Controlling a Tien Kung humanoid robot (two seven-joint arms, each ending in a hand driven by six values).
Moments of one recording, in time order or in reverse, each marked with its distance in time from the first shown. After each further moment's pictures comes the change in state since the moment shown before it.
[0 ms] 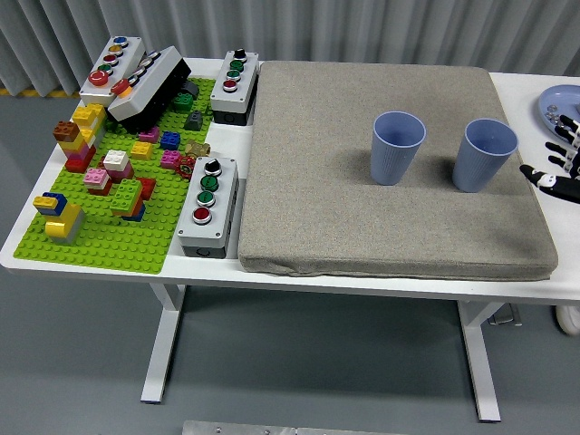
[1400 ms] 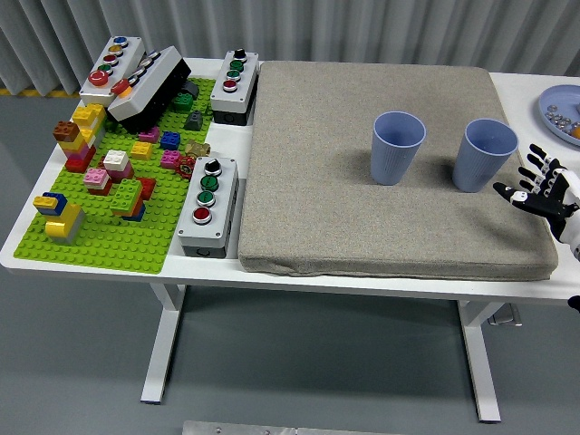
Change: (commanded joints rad) left arm -0.003 0.005 0.048 0.000 -0.018 -0.003 -0.002; right arm 0.113 0.059 -0.112 -0.265 0.126 0.008 0.089
